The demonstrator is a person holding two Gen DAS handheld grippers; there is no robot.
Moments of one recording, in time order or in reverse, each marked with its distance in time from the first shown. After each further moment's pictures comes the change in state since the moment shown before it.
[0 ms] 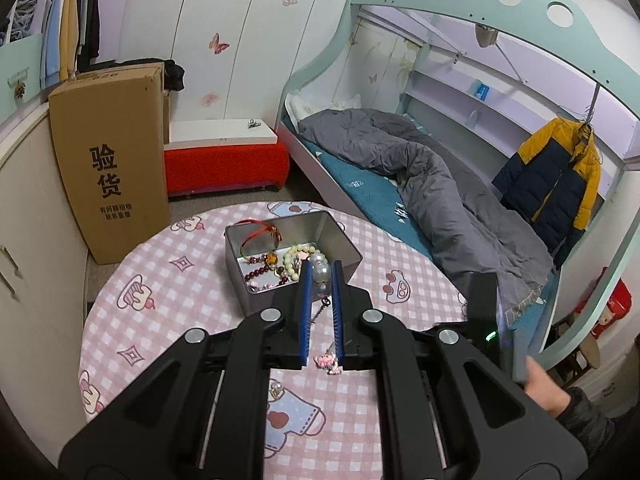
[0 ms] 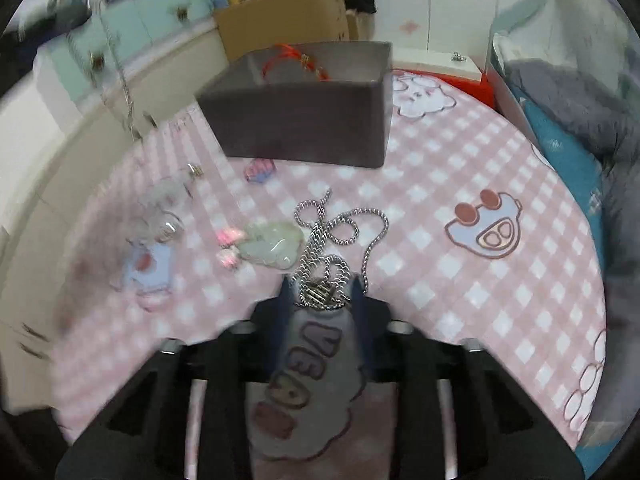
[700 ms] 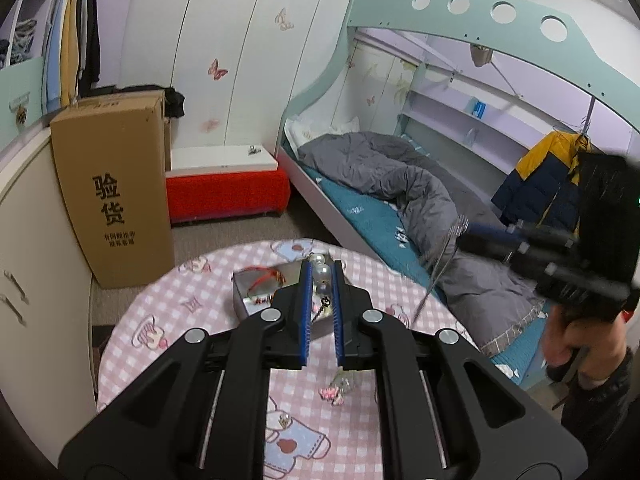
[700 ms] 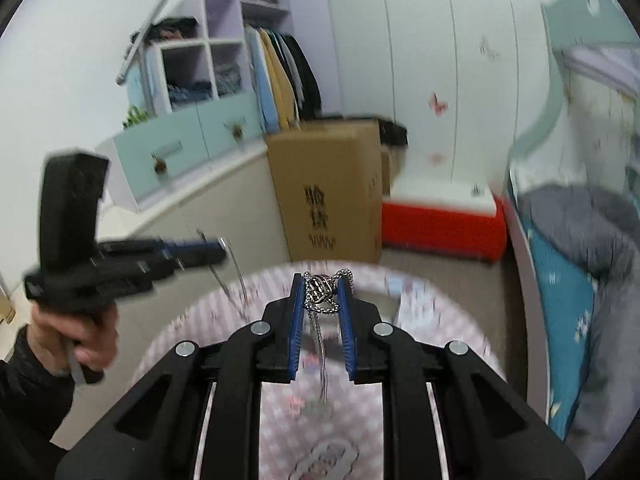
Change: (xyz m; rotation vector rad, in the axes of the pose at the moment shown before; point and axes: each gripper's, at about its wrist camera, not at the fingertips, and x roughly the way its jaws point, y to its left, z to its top) left arm -0.018 -0.004 0.038 0.027 -0.089 0.003; right arm -0.174 0.007 0.121 -0.082 -0.412 0.127
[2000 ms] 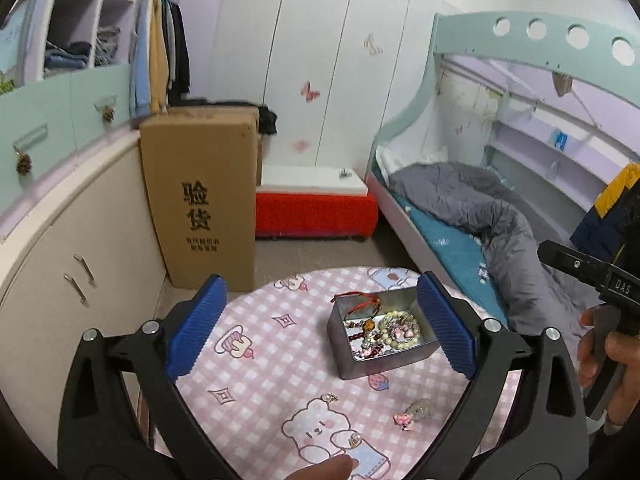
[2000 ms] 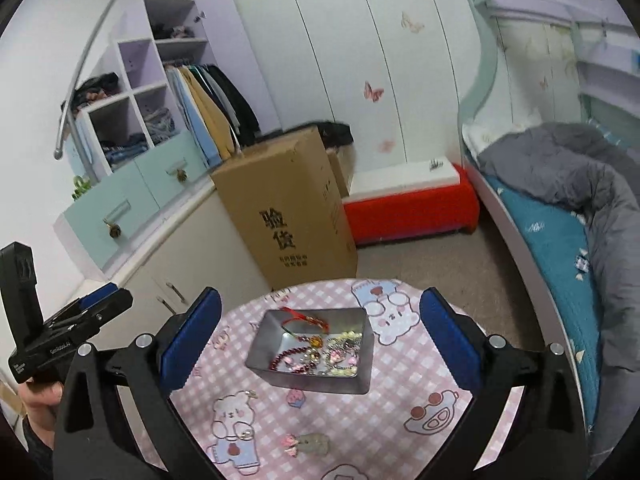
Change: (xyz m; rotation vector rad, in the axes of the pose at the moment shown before) left arm -0.030 0.029 -0.001 -0.095 -0.105 0.329; right arm 0.022 -0.051 -0.006 0.290 -0.043 -0.120
